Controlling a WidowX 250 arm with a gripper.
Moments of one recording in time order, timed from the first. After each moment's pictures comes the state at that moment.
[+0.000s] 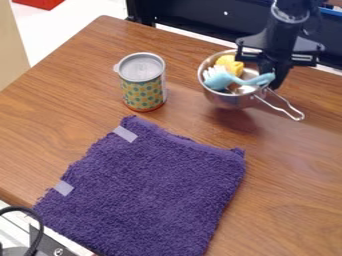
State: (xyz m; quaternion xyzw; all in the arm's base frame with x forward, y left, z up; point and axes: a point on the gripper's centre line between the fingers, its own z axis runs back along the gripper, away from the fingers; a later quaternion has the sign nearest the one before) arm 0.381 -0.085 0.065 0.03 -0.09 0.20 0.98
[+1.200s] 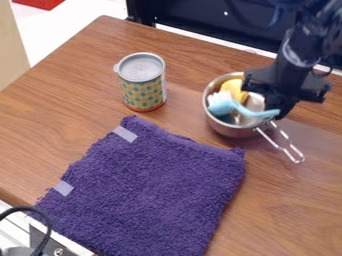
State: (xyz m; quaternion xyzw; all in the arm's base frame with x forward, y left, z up) arm 0.355 -0.106 0.034 0.07 -0.11 0.17 0.98
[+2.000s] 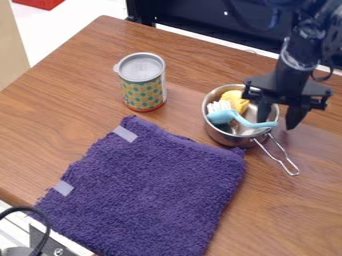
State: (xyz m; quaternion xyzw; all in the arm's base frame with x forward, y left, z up) arm 0.352 -0.098 0.036 0.04 -0.08 0.19 0.98
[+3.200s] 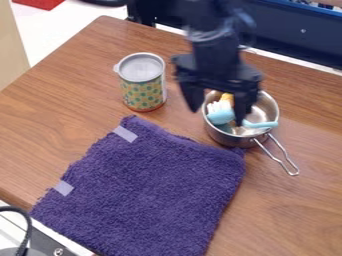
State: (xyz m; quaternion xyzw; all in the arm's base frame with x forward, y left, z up) arm 0.269 -0.041 0.091 -0.08 -0.10 -0.02 0.99
